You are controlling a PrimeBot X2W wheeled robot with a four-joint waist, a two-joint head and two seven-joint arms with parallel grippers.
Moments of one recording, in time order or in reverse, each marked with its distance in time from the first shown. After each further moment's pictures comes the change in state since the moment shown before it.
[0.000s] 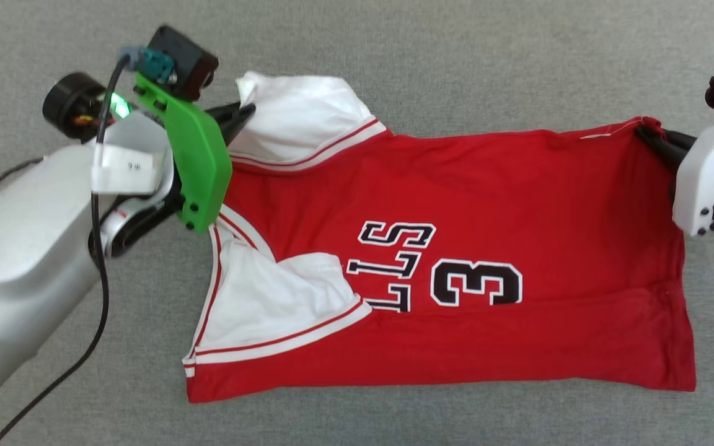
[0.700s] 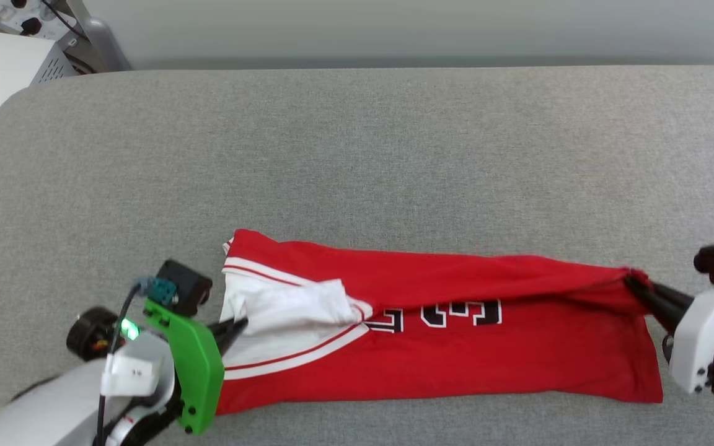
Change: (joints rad) left arm 0.468 0.156 -0.088 -0.224 -0.108 0.165 -0.123; right arm 0.430 -0.088 -0.016 -0.158 0.031 0.000 -0.221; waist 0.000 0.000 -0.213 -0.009
